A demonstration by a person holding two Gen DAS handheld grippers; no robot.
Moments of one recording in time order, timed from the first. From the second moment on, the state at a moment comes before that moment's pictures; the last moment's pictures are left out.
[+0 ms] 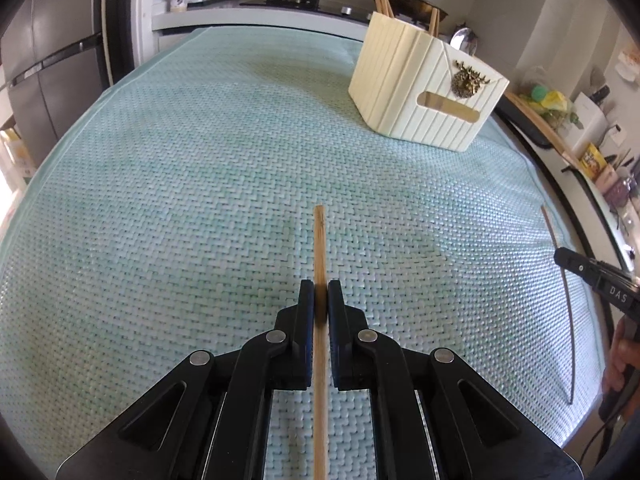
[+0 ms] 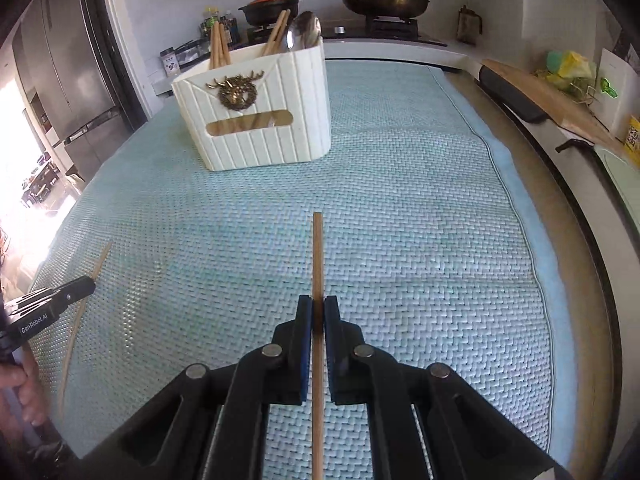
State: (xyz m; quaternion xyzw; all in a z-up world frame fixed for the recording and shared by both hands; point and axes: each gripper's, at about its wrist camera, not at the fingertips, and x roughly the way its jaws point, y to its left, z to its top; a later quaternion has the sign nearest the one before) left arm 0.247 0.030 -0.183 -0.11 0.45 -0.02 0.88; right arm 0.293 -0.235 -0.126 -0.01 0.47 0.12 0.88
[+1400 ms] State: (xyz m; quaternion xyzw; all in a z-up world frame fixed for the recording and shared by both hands) left arm 0.265 0.024 -0.083 -0.05 0.40 -0.11 0.91; right arm 0.308 -0.244 -0.053 0.05 0.39 0.19 0.90
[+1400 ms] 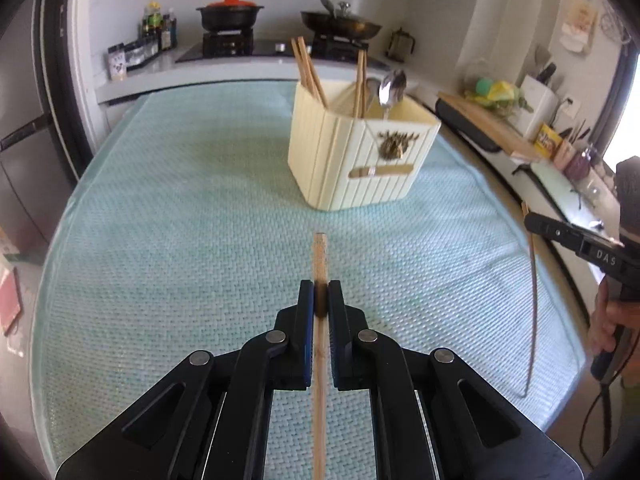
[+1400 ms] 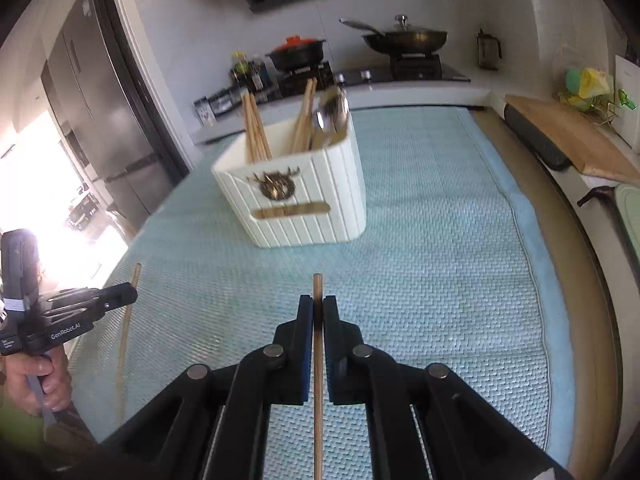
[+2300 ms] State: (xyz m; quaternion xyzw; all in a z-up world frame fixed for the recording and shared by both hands) left arm 0.262 0.033 0.036 -0.08 0.25 -0.14 0.96; right arm 0.234 -0.222 0.086 0.03 0.16 0.22 0.96
